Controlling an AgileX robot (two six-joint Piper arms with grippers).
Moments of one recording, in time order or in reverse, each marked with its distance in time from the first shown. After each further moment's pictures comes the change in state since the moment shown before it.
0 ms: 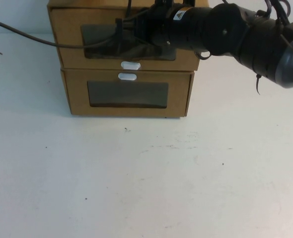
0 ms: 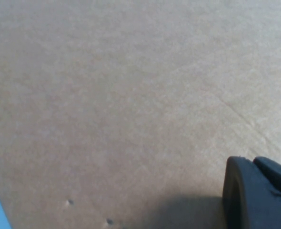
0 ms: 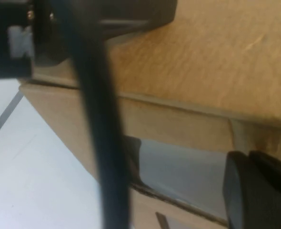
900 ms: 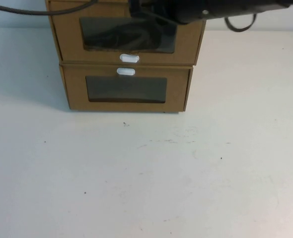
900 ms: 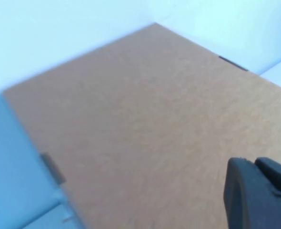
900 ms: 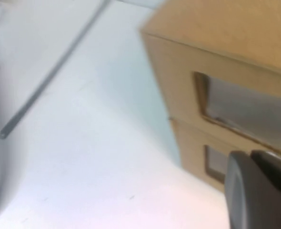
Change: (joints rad) right arm -0.005 -0.237 -0.005 0.012 0.382 -0.076; left arm 0.000 -0.239 -0.028 0.146 0.072 -0.008
